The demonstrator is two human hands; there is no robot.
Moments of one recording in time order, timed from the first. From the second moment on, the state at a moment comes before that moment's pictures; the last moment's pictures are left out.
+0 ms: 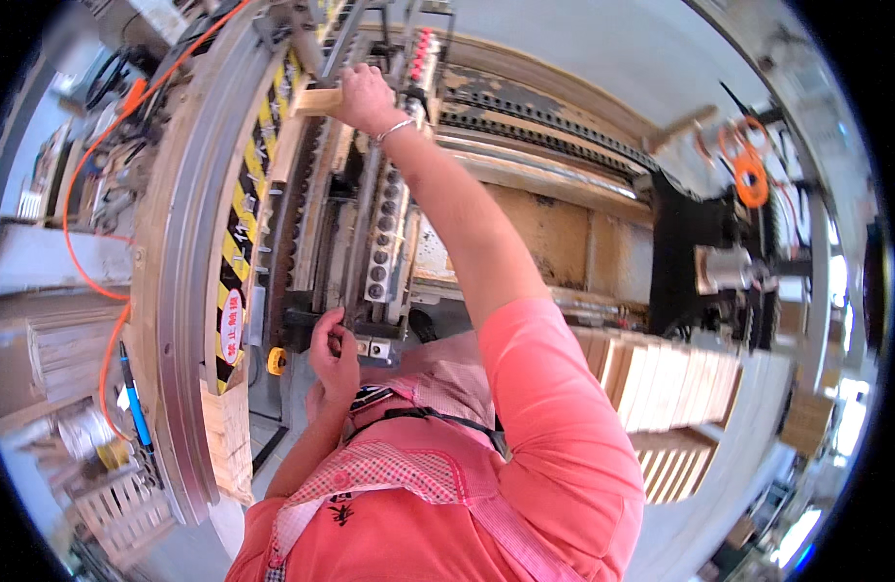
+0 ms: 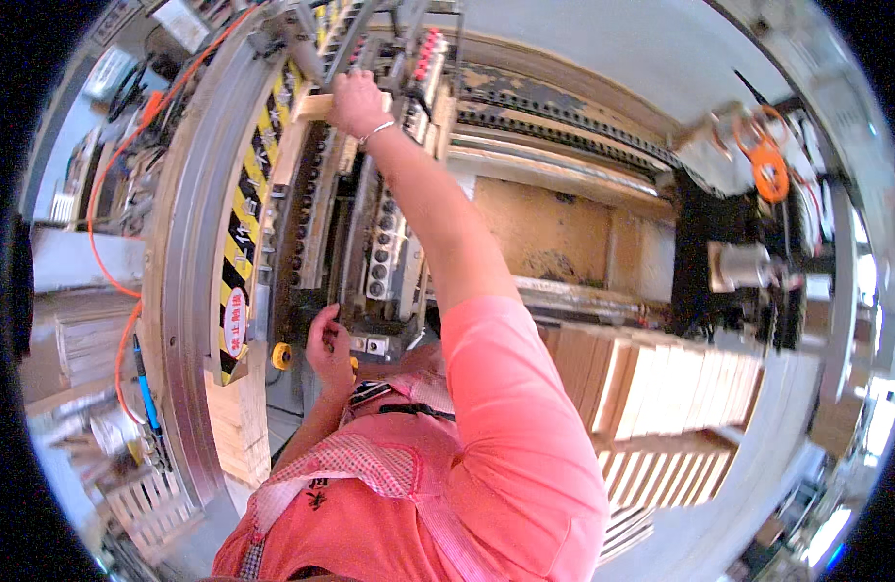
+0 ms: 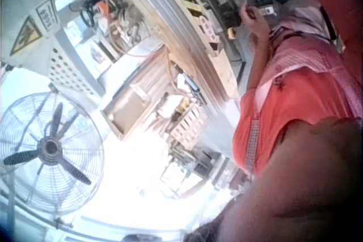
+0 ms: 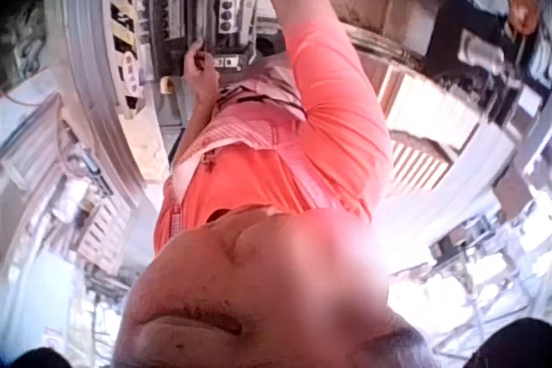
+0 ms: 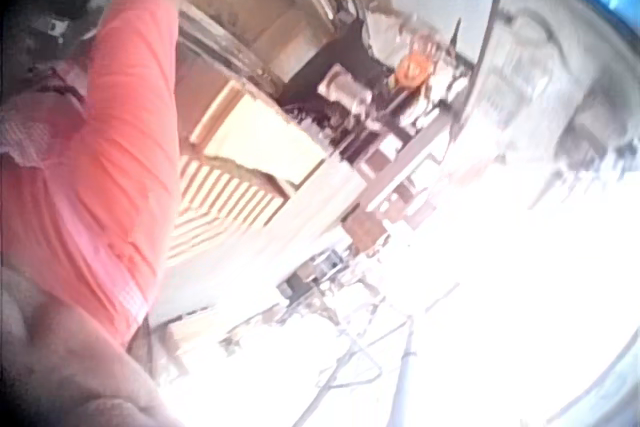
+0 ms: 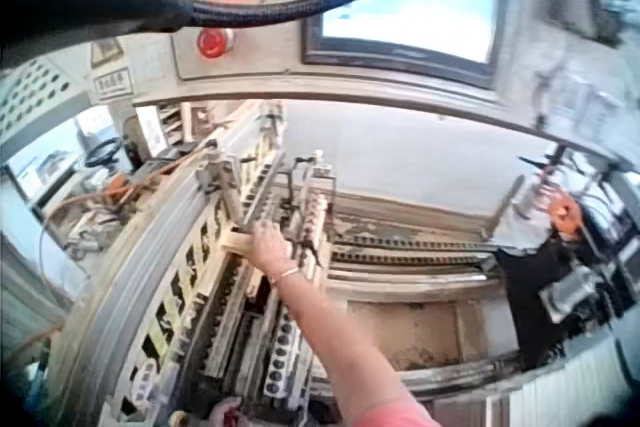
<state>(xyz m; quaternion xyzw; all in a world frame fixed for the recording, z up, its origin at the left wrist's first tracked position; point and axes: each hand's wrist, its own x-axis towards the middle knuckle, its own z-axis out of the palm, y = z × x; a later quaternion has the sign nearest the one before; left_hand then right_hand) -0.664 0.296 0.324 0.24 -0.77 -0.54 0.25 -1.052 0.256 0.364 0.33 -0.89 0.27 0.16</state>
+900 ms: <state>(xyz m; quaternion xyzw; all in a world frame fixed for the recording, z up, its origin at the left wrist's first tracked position) -0.662 0.294 0.310 0.13 -0.82 -0.50 0.22 -0.401 0.702 0.242 -0.40 -0.91 0.06 -0.01</state>
